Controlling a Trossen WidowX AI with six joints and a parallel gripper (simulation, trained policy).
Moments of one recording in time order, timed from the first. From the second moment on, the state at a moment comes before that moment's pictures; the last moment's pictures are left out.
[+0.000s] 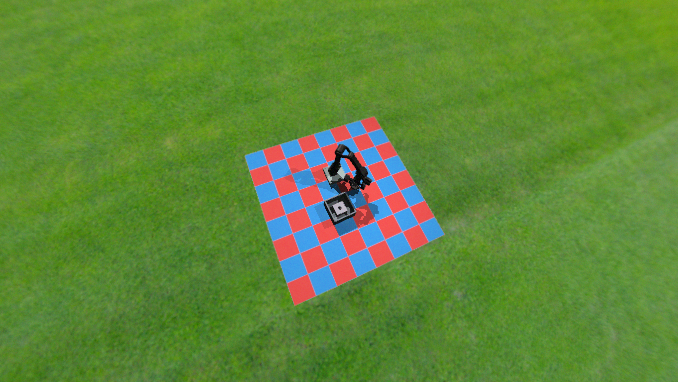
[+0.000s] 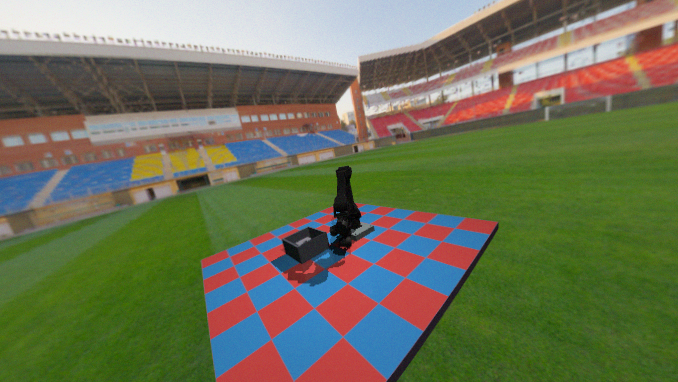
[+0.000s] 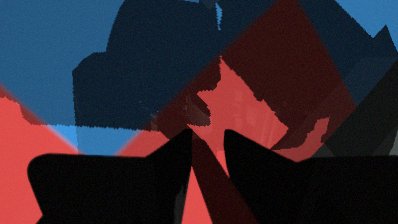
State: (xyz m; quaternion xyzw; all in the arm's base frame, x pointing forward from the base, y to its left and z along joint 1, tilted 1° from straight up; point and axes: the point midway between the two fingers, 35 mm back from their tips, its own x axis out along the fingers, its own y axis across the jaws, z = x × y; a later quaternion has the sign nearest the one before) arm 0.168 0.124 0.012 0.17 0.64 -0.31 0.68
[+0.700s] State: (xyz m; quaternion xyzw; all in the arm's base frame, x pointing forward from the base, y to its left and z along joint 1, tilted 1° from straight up) arm 0.190 0.104 0.080 0.15 0.60 -0.33 0.71
